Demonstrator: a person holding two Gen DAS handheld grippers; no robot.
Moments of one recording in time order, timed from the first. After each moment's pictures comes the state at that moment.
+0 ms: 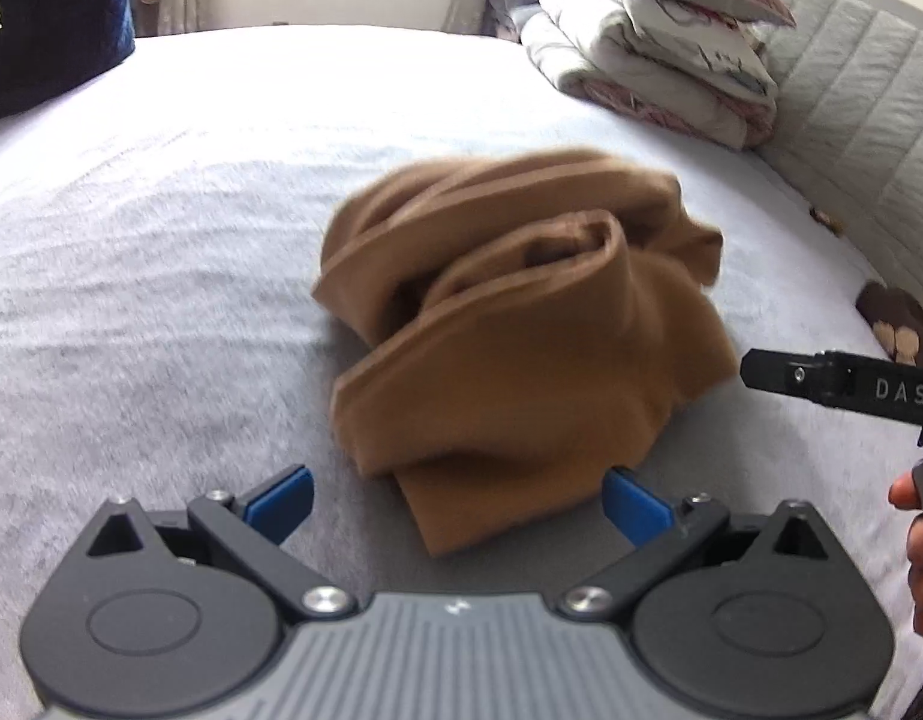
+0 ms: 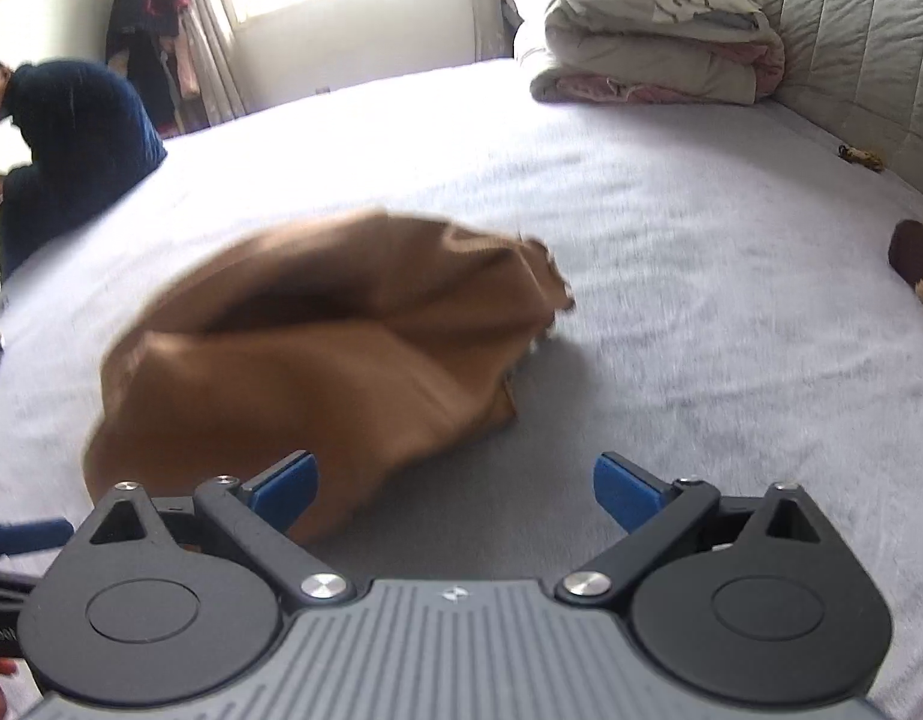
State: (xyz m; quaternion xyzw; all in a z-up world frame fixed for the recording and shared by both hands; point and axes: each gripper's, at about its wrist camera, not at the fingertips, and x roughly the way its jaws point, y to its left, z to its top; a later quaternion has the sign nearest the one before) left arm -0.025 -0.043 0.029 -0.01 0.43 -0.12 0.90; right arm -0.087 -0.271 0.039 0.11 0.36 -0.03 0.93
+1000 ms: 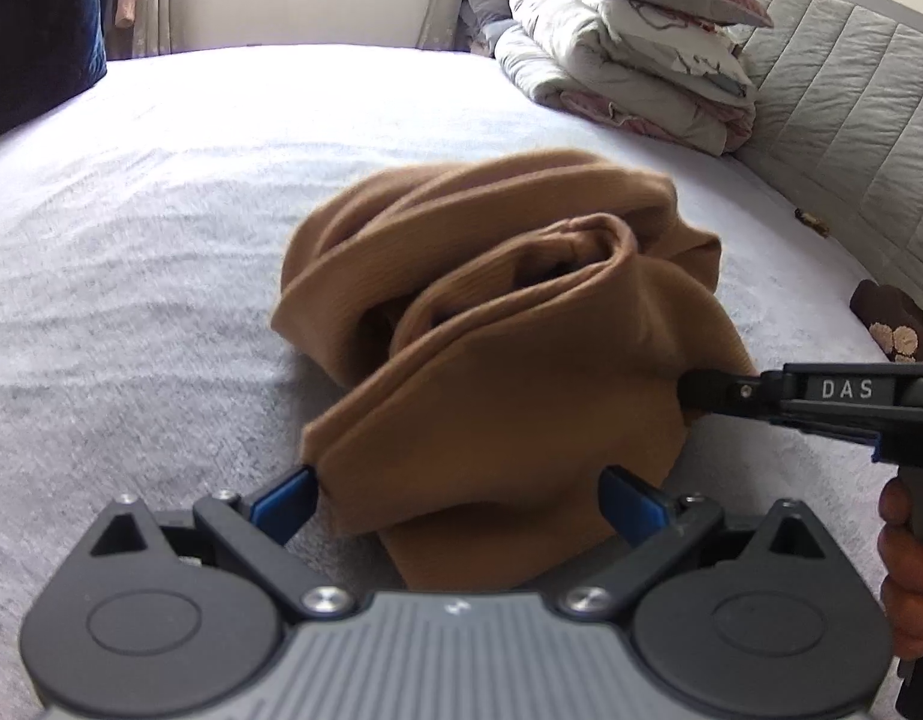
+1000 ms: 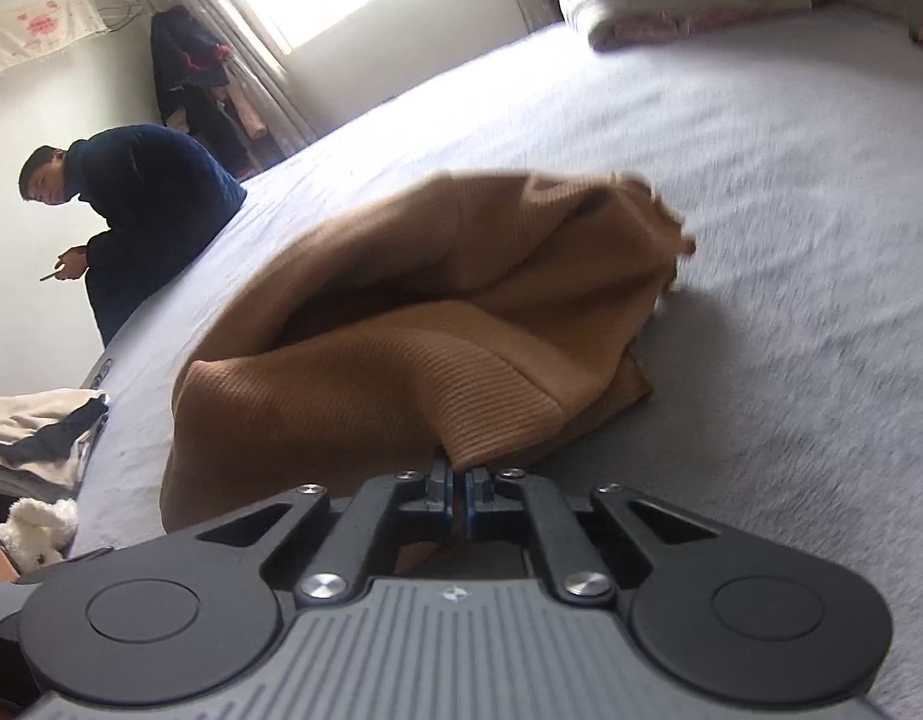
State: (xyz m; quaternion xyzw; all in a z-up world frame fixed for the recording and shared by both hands) left arm -0.060 -0.035 0.044 -0.03 0.40 -0.16 0.90; right arm -0.071 -0.270 0.014 0.22 0.34 0.06 0.91
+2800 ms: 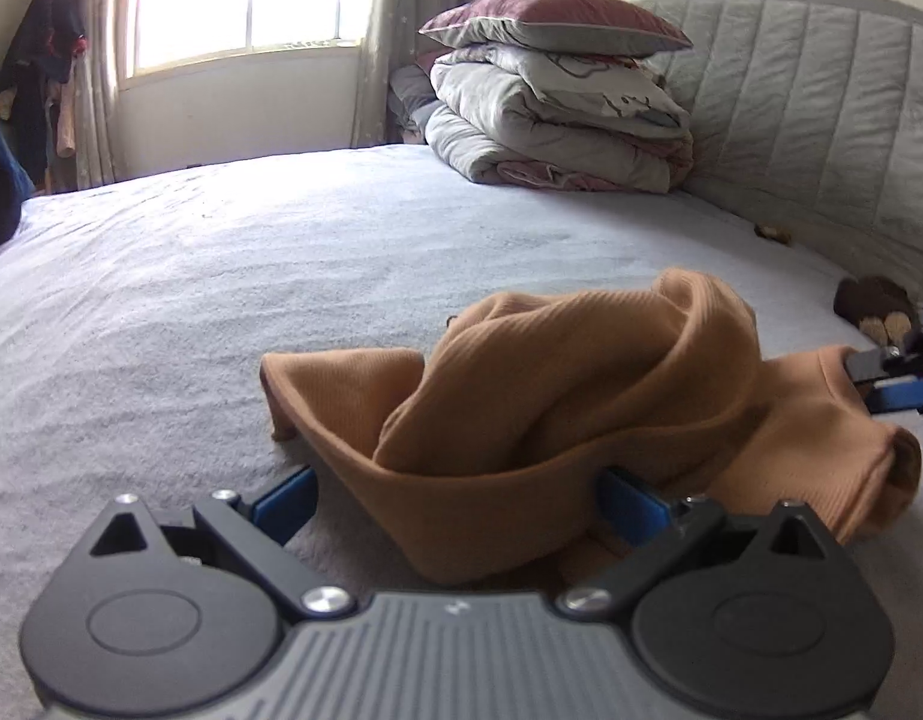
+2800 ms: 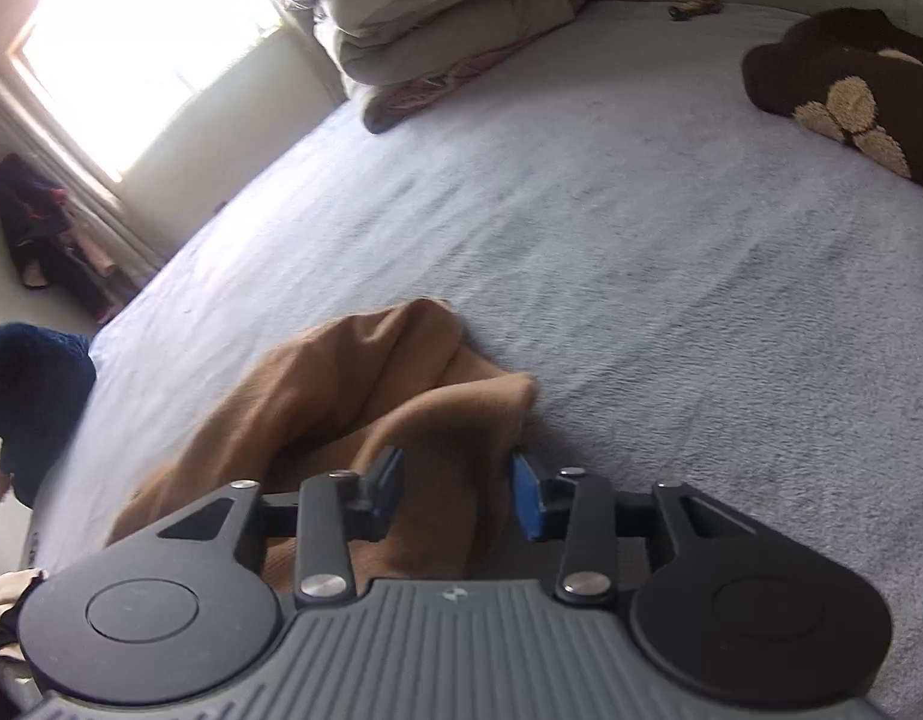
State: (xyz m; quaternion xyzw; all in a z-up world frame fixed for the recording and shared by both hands) left arm -0.032 -0.063 0.039 0.02 0.29 -0.21 0.93; right arm -0.098 -0.378 0.023 0.33 0.32 -0.10 0.88
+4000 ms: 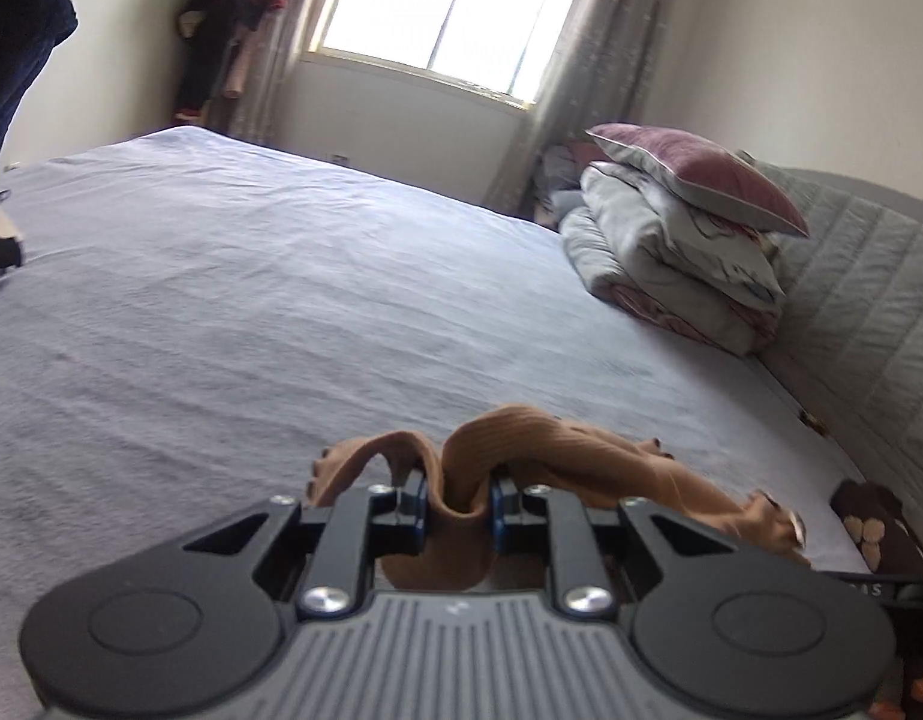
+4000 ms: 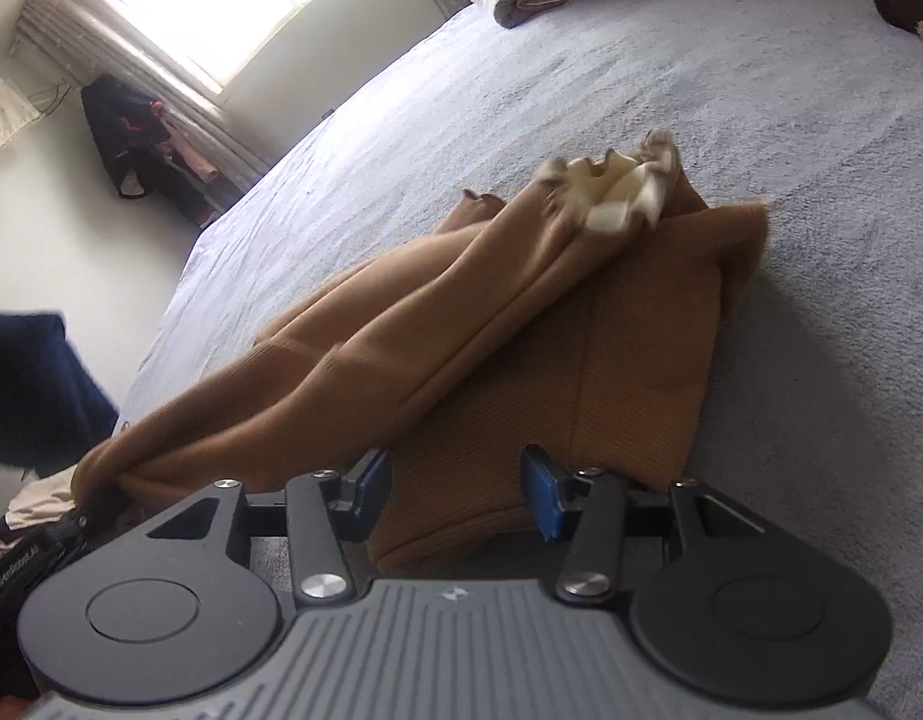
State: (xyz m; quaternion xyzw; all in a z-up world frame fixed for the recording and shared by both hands) left arm -0.106 0.060 0.101 -0.14 0.26 -0.09 0.95; right arm -0.115 -0.298 0.021 0.34 0.37 0.02 0.86
